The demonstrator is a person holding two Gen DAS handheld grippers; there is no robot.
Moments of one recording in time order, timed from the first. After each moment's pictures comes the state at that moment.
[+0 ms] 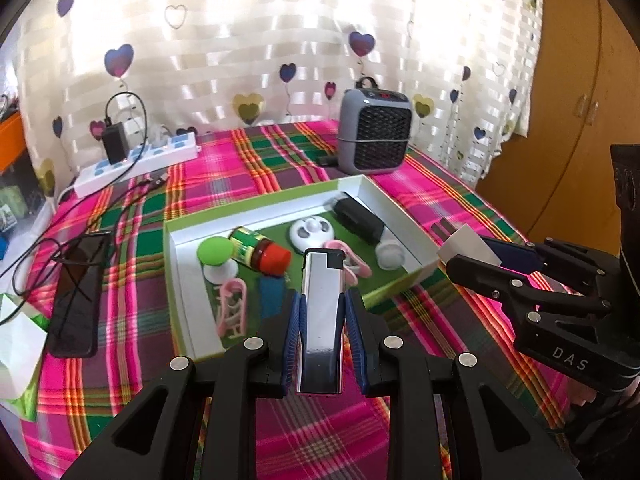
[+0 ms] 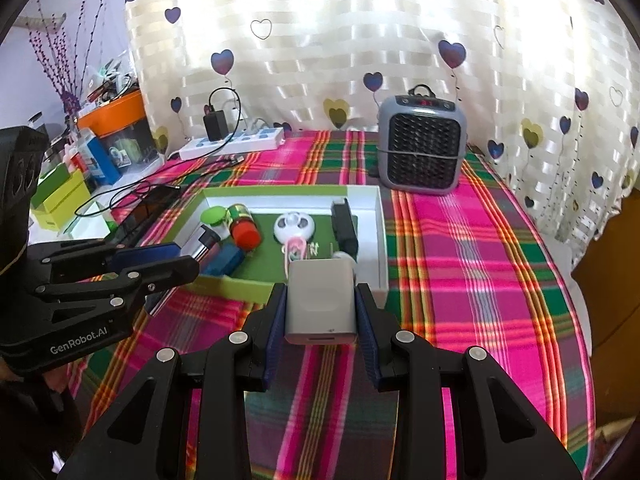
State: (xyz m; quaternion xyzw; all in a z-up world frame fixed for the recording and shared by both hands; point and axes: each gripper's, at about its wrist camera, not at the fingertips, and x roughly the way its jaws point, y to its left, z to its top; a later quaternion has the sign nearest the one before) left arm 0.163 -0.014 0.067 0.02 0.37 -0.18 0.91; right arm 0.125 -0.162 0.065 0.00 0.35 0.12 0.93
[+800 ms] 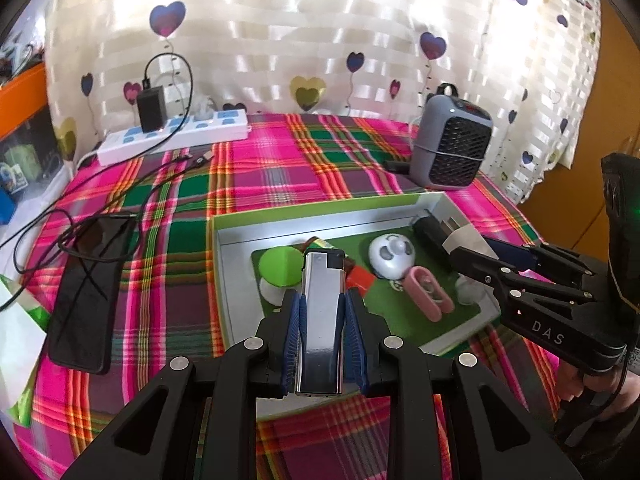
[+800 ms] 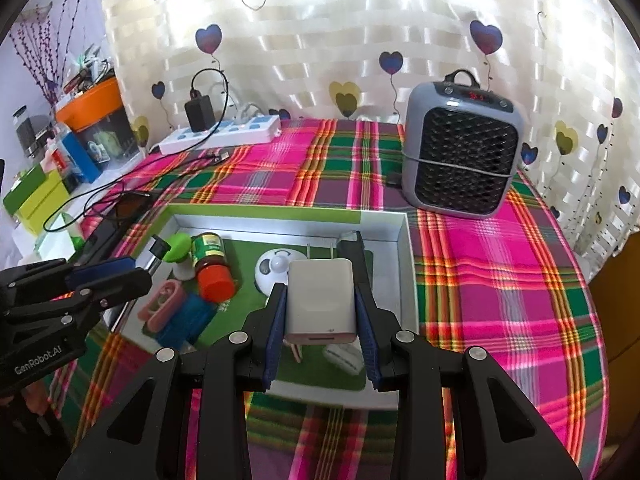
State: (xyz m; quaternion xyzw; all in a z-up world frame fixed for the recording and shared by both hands) left arm 0.220 0.023 0.044 -0.02 0.40 -0.11 0.91; right arm 0.211 -0.146 0.041 -0.01 0.38 0.13 0.91
